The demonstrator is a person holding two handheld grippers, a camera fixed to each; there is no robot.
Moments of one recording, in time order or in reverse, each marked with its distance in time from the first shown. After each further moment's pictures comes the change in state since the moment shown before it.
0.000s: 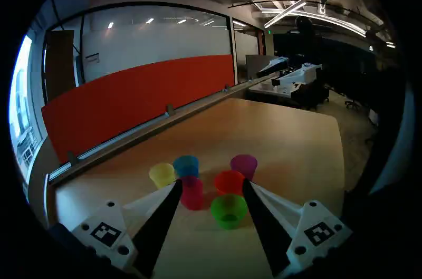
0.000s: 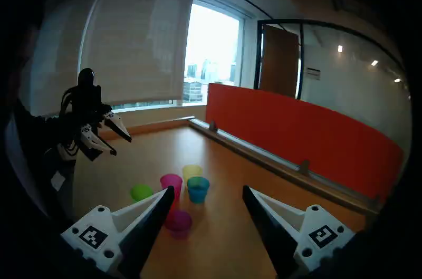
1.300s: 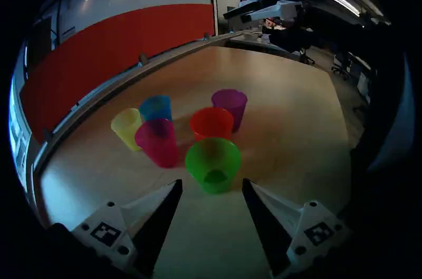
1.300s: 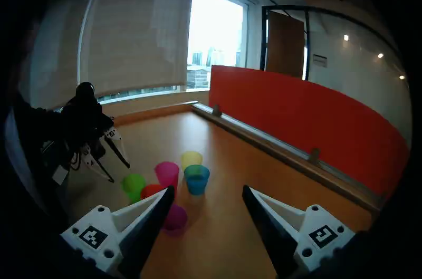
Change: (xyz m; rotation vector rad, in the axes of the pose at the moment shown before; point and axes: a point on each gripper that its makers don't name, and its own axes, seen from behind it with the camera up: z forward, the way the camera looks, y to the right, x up) left arm -0.119 0.033 0.052 -0.131 -0.281 0.044; right arm -0.036 0.014 0.049 0.039 -0.086 0.012
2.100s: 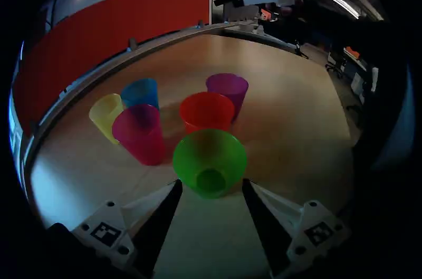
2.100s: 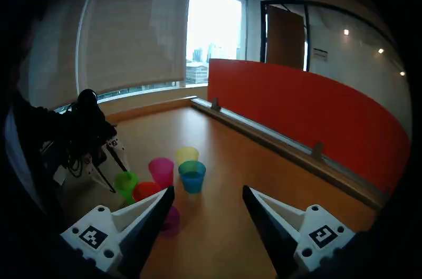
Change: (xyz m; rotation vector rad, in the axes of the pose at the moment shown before) left arm -0.015 0.004 0.047 -0.070 -0.053 -0.025; right arm -0.012 0.014 0.024 0.013 -0.026 0.016
